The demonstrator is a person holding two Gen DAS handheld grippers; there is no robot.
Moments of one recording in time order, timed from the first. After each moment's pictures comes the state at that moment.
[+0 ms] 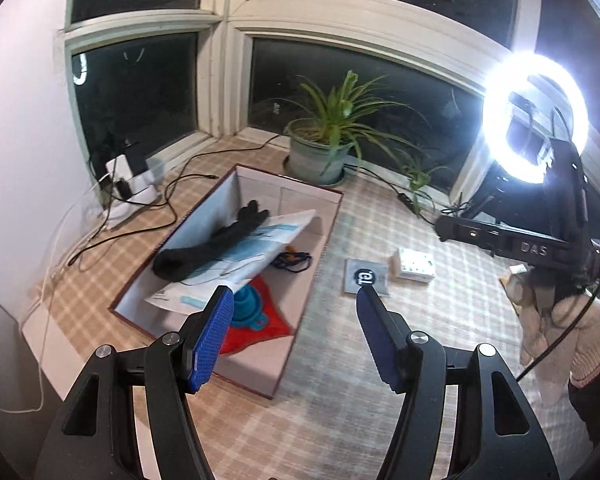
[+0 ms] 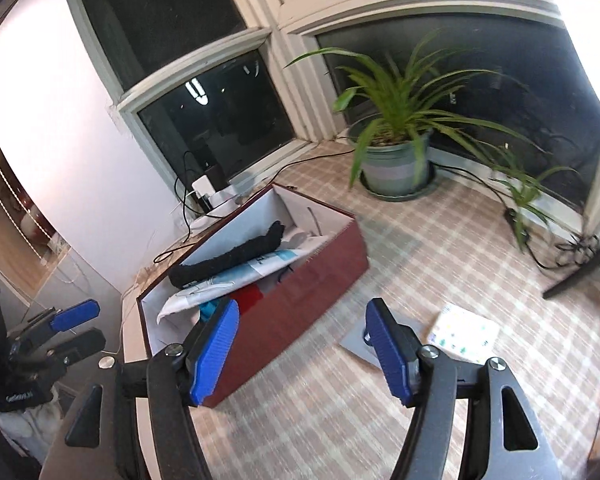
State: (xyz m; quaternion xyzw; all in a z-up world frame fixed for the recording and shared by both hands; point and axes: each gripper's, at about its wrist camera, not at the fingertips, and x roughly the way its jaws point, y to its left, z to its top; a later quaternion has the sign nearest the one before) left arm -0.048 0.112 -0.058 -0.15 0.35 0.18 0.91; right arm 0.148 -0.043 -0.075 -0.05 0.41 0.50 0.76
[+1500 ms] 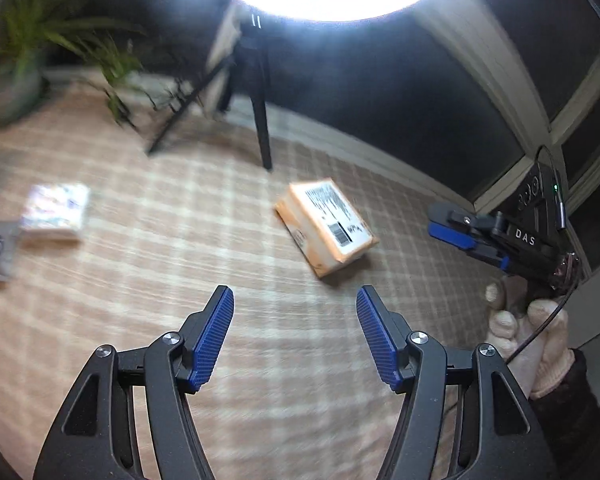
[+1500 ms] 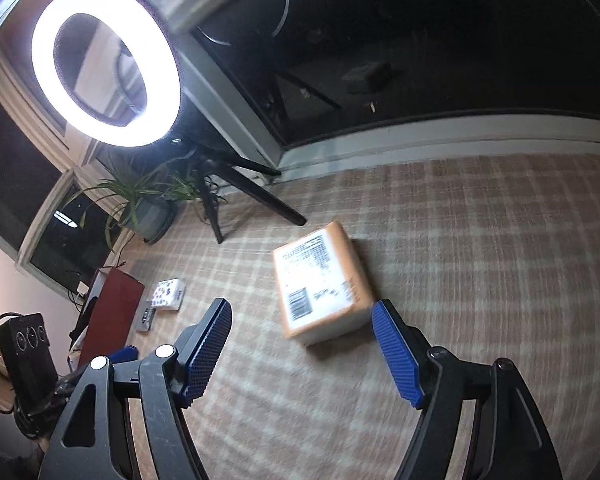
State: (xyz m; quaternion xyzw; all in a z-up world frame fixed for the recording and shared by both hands) left arm 0.174 -0.165 -0.155 -0.21 0.45 -0.12 0.86; right arm 0.269 -0.462 -0.125 0.13 0.46 0.27 0.83
